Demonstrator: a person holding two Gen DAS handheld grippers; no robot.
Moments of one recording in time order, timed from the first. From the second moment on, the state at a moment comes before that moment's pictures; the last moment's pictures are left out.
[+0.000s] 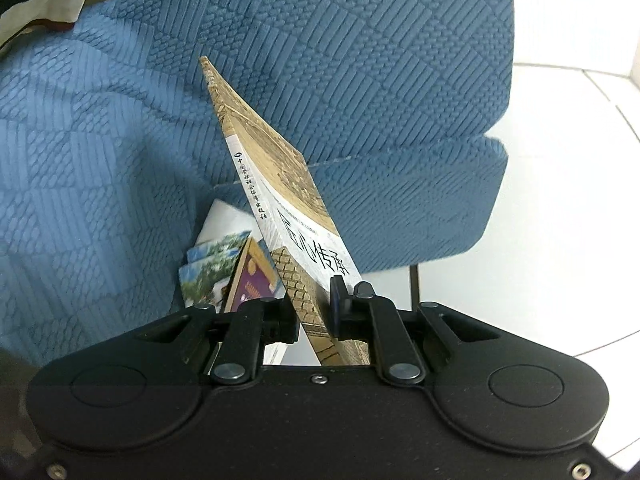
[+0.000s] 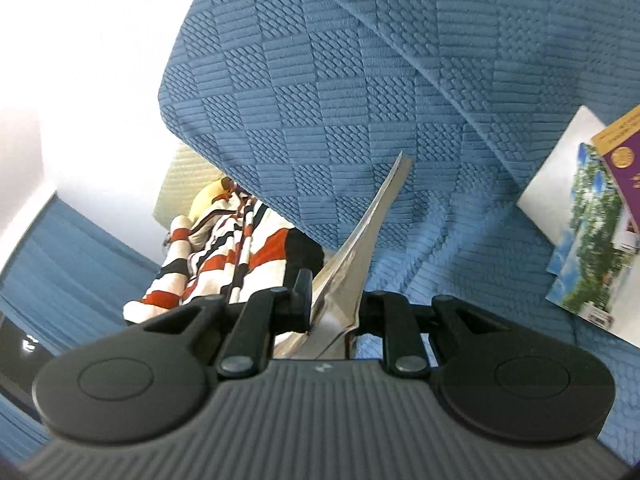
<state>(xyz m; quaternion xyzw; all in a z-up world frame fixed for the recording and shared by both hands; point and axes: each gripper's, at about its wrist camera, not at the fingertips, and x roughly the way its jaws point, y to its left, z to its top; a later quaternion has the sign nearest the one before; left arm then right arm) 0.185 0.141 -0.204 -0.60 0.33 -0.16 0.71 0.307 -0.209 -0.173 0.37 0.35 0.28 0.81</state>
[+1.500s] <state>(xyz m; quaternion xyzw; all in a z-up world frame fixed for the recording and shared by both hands) 0.162 0.093 -0.353 -0.39 0.59 -0.05 0.70 0.205 -0.199 -0.356 0.31 0.51 0.17 0.78</state>
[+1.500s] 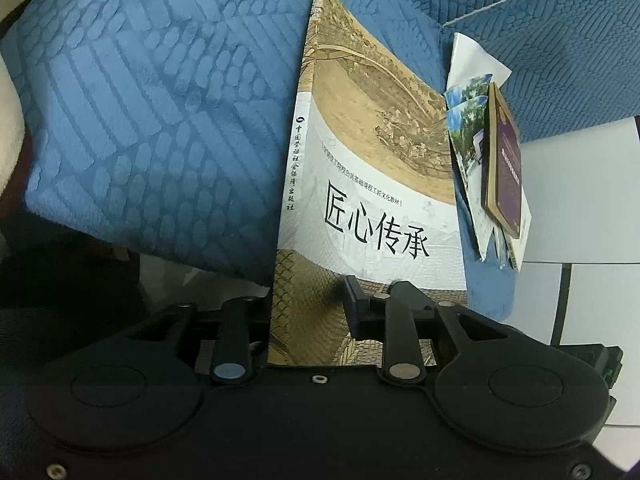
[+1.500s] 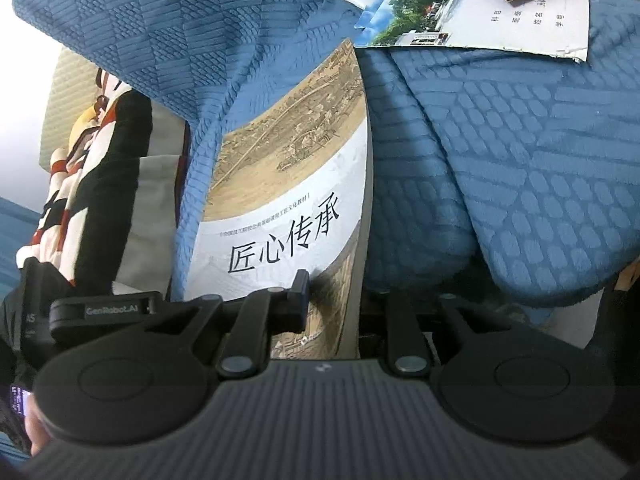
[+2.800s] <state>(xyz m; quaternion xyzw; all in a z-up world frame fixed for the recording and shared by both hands) 0.100 -0.060 -0.116 -0.18 0.40 -0.05 0.90 0.127 -0.286 -0.140 0.12 0.34 0.18 0.91</state>
